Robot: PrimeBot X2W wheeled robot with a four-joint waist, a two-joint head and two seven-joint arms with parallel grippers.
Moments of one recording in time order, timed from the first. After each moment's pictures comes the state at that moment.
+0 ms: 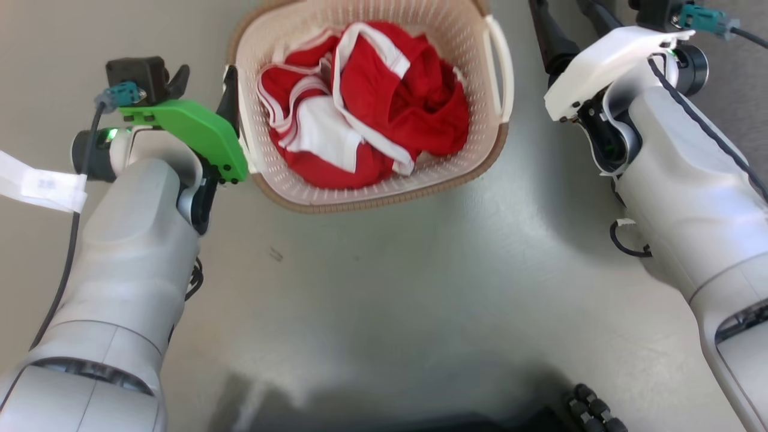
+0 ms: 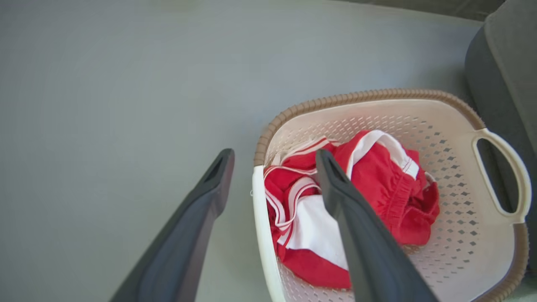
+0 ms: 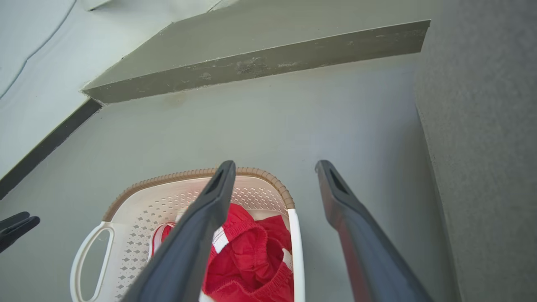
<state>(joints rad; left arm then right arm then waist) -1.04 0.02 -0.51 1.18 -0.62 -0.11 -0.25 -1.02 -0.14 0.60 0.98 0.68 0.10 -0.25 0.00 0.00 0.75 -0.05</state>
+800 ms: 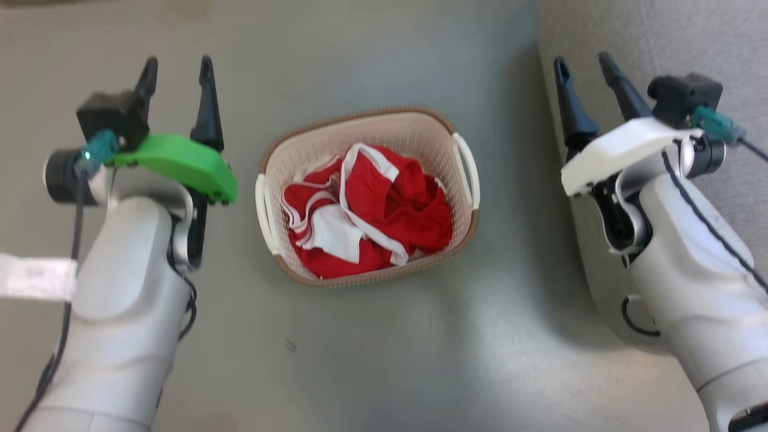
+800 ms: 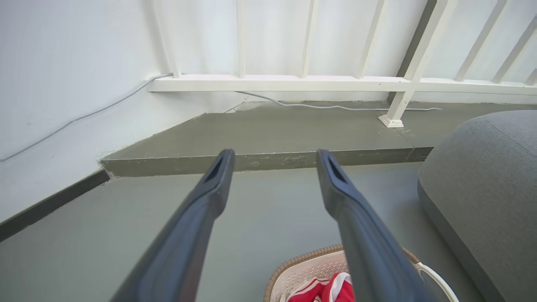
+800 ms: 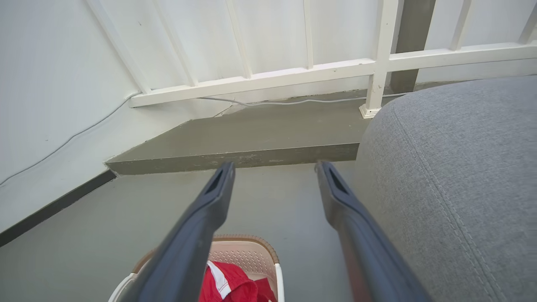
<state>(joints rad) -0.76 0.10 -0.35 0.63 -0.45 0.04 -0.25 -0.69 -0.19 0.41 0.63 0.51 0.01 -0.25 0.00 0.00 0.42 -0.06</state>
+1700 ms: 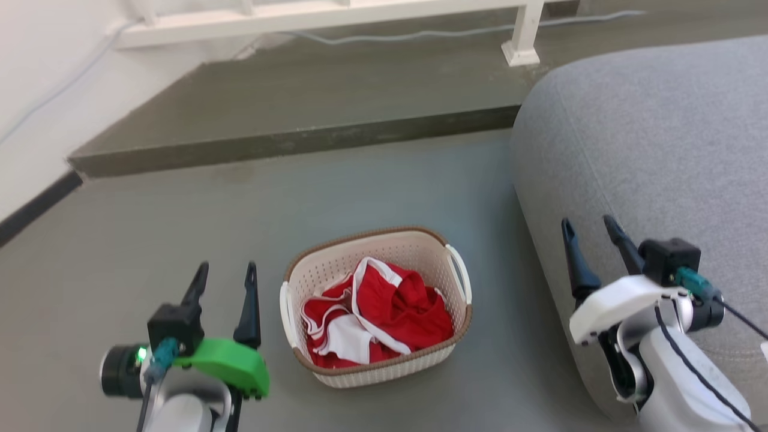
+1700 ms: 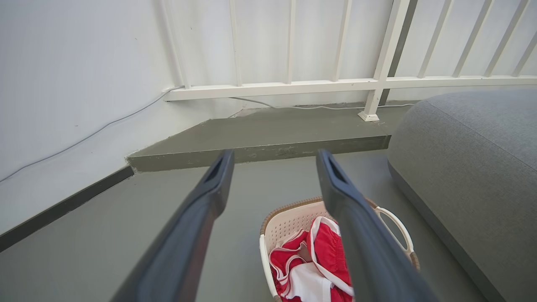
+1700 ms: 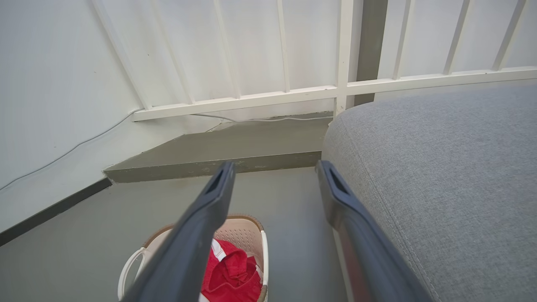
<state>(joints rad) -0.16 0.10 -0.33 0.31 -0.34 0.10 -0.25 -0.22 -0.19 0.34 0.43 0.40 -0.06 -0.25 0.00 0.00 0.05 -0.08</state>
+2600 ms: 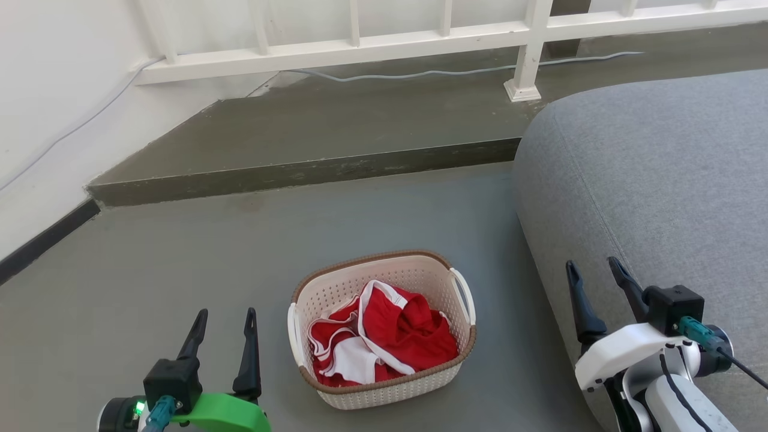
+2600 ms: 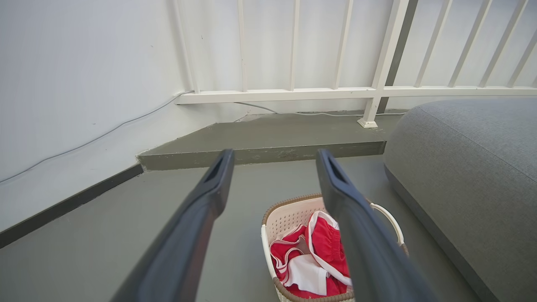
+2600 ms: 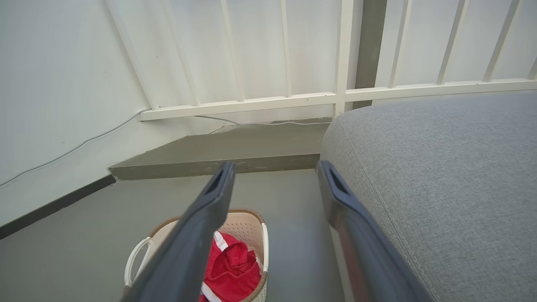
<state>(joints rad) 0.05 0.10 -0.29 0.15 -0.31 0.11 -0.25 -0.05 -0.20 0.32 0.30 0.35 -0.10 -0.25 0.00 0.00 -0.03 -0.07</state>
